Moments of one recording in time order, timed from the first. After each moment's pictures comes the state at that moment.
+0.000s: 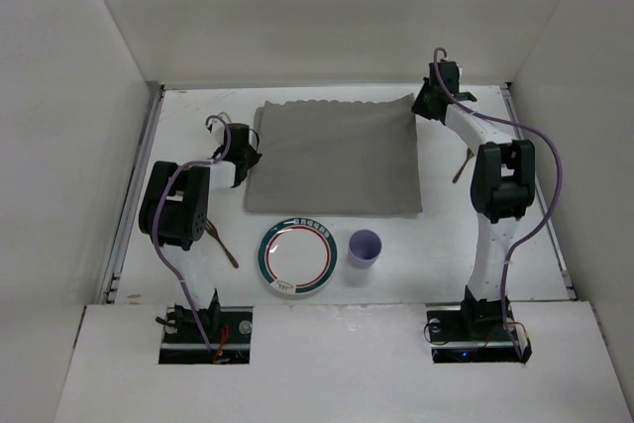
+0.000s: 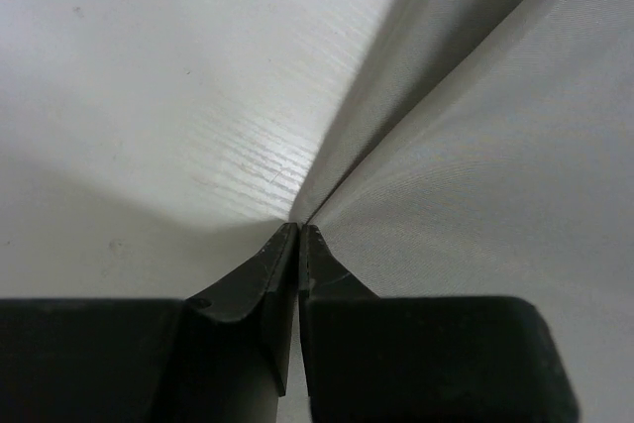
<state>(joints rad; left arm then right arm) -0.17 1.90 1.00 0.23 -0.23 -0.71 0.11 2.15 1.78 -0.32 0.11 0.50</state>
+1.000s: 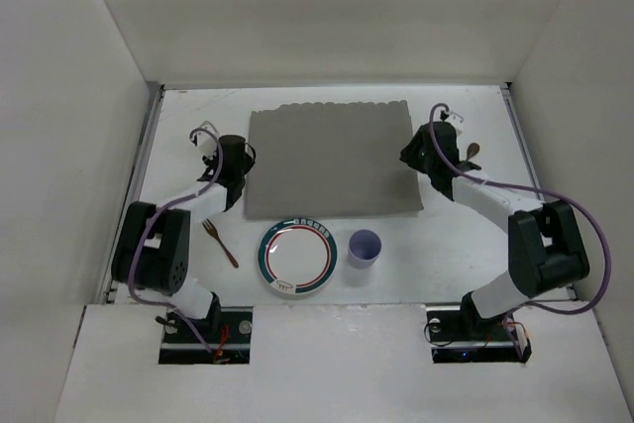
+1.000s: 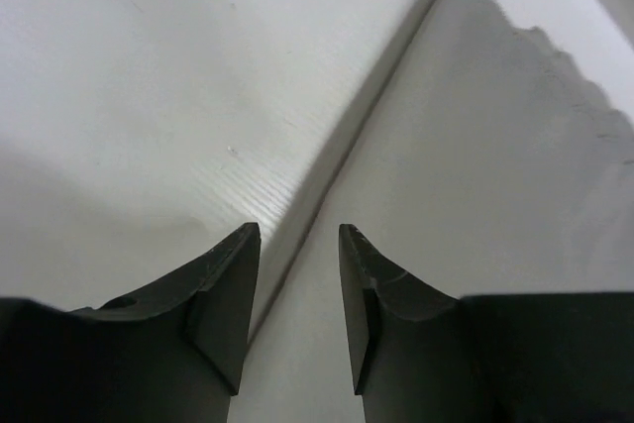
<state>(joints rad) -0.22 1.59 0.78 0.20 -0.43 -0.80 0.27 1.55 0.94 0.04 0.21 0.67</state>
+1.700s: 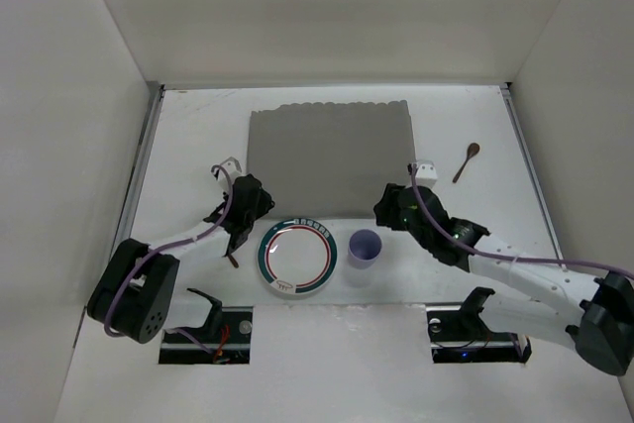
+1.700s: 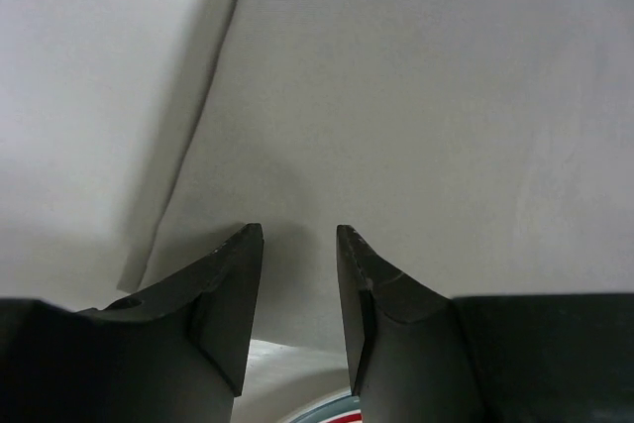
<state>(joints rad) -0.44 1.30 0.44 0.21 -0.35 -0.84 0.78 1.04 0.61 -0.16 0.42 0.66</state>
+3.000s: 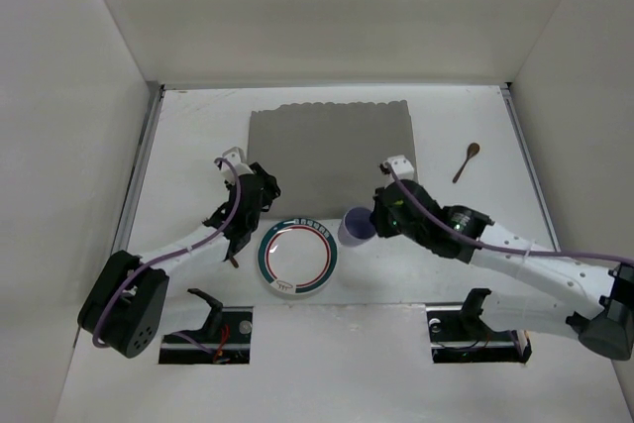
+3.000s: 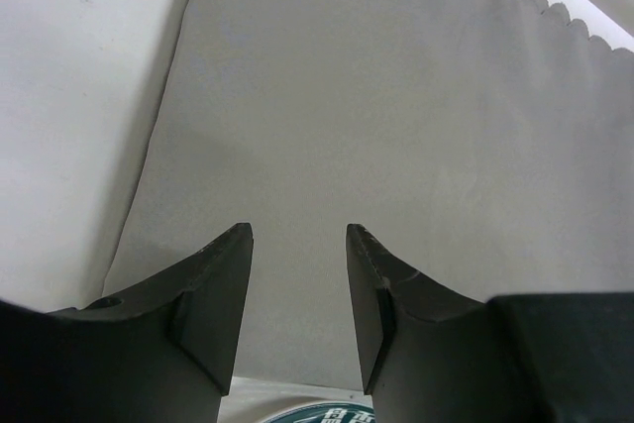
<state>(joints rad) -0.52 1.22 0.45 0.33 -0.45 -0.73 0.98 1.07 0.89 -0.57 0.35 0.57</state>
